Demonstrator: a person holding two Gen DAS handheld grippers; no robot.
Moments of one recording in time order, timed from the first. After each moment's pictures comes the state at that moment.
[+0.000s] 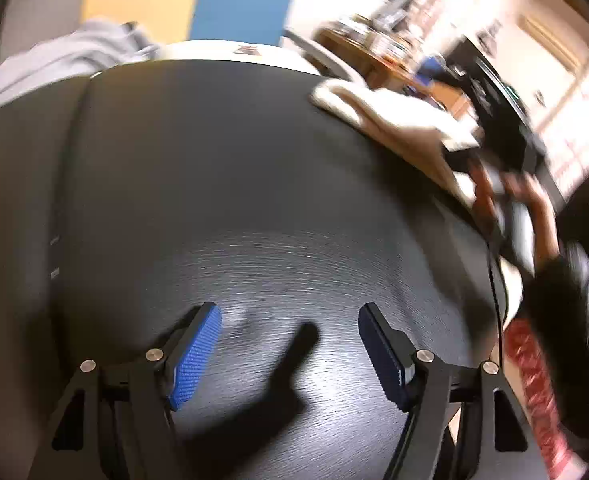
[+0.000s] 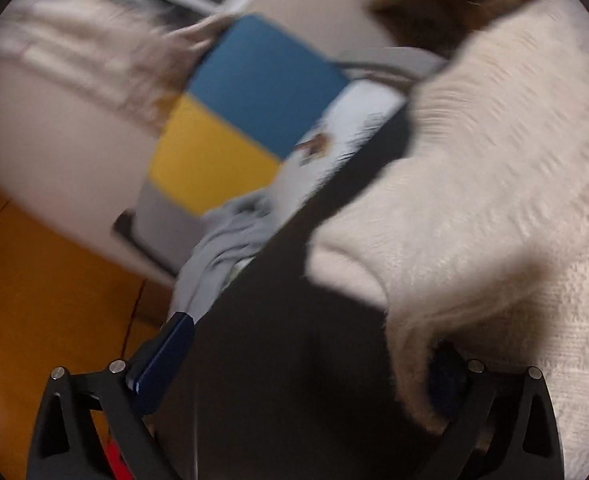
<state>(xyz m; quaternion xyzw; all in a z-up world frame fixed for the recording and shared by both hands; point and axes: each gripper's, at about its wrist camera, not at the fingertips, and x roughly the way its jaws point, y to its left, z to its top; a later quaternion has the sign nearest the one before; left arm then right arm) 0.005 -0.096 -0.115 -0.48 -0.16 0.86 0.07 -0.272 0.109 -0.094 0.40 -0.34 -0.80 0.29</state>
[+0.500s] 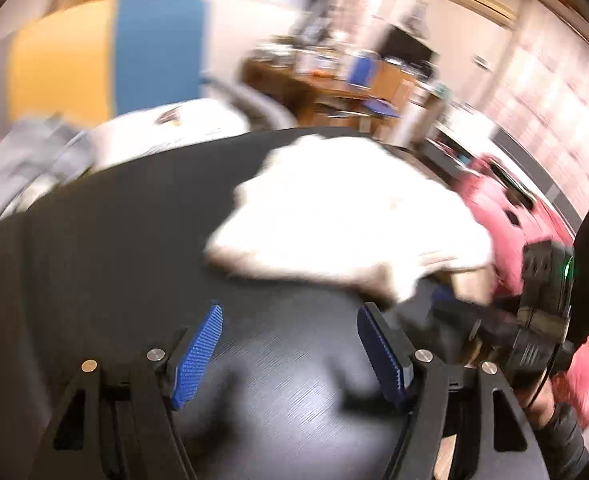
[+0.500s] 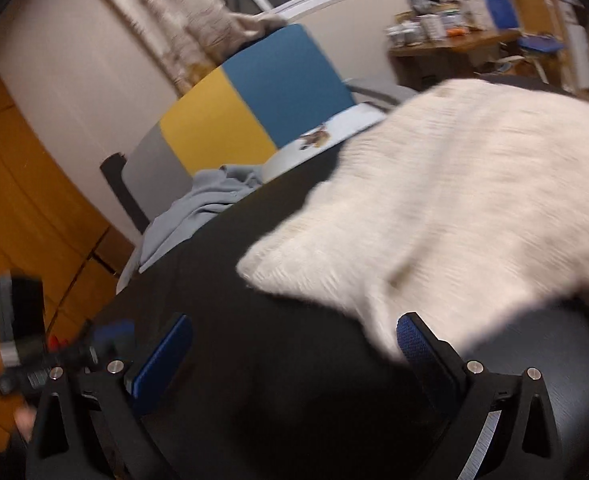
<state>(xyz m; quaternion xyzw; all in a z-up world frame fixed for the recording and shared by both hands) -0.078 0.002 -0.018 -0.43 -0.05 0.88 0.19 -0.041 0.145 -0.088 0.37 -0.21 -0.88 0.21</state>
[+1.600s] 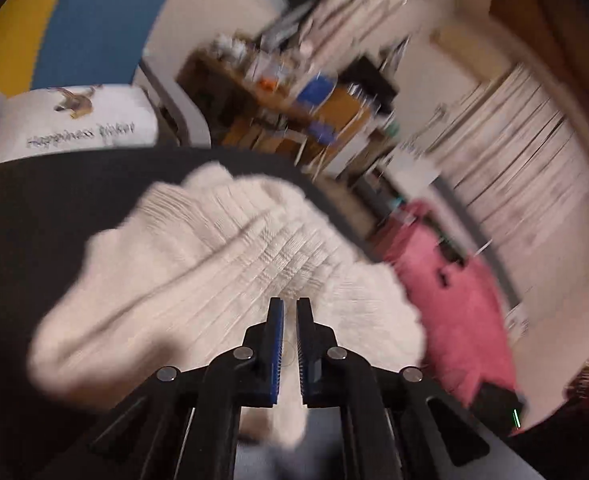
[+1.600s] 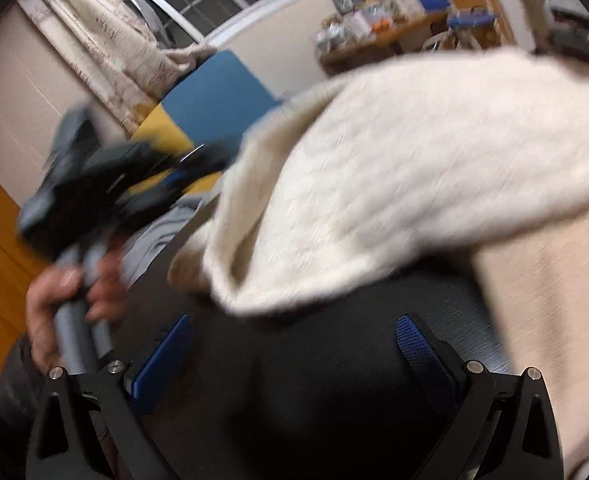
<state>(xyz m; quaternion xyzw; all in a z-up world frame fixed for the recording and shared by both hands) -0.139 0.025 -0.021 -0.39 -0.23 0.85 0.29 -0.011 0.277 -0.109 0.34 -0.27 -0.90 0.11</state>
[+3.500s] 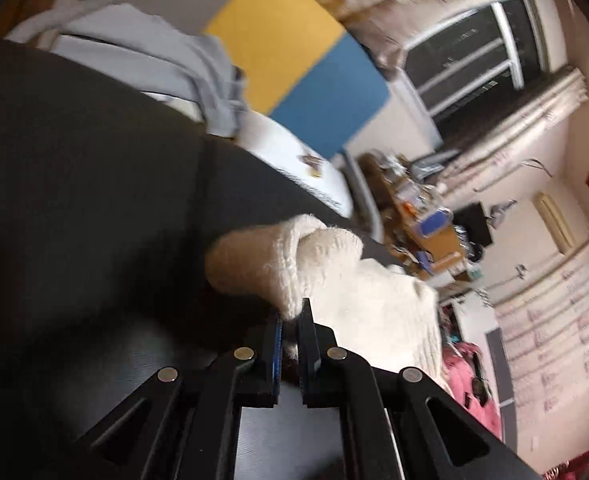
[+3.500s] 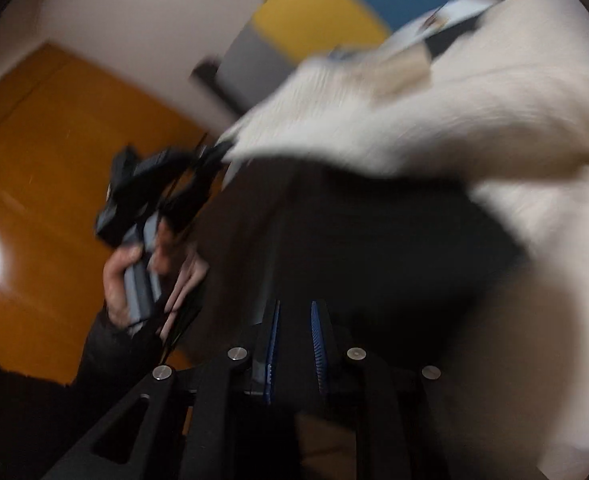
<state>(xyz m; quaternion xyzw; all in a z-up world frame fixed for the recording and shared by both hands) 0.032 -0.284 -0.065 -0.34 -0.40 0.85 0.02 -0.015 -0.008 -0.124 0.49 -0.21 -0.73 0.43</state>
